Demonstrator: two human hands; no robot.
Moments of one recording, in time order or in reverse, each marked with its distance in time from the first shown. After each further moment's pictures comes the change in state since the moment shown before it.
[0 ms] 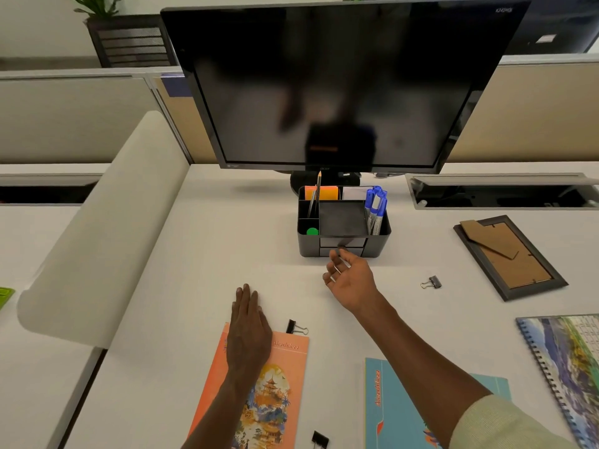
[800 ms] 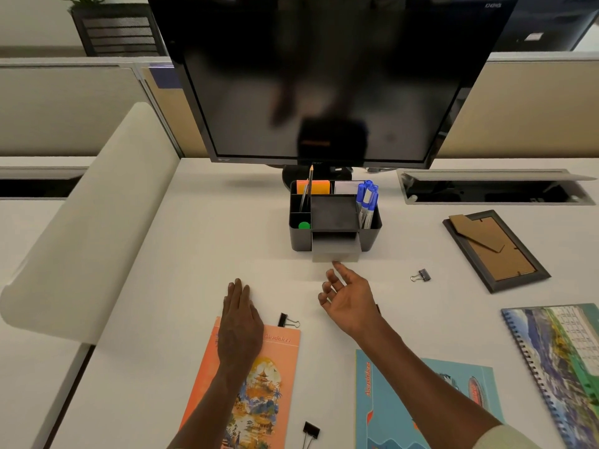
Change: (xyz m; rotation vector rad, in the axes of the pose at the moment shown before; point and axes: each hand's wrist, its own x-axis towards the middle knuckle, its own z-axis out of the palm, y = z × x) left_hand 0.000 -0.006 0.007 0.013 0.008 0.005; right_hand -0.031 0.021 -0.035 0.060 -0.031 0.074
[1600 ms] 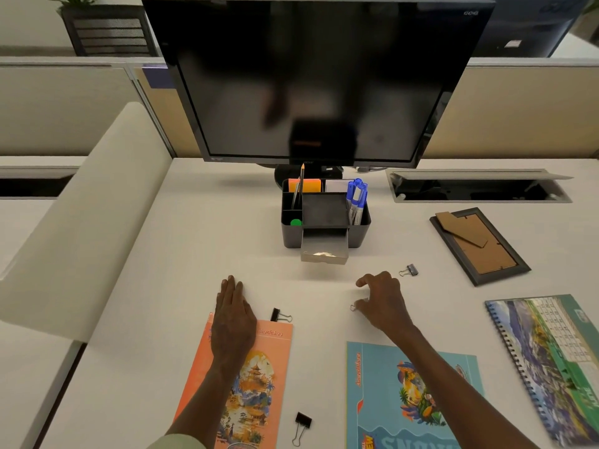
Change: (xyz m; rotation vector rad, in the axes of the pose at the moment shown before) left_hand -0.002 -0.002 0.001 -0.019 0.040 0.016; right_hand -0.029 -0.047 -0.068 -1.891 0.346 -0.682
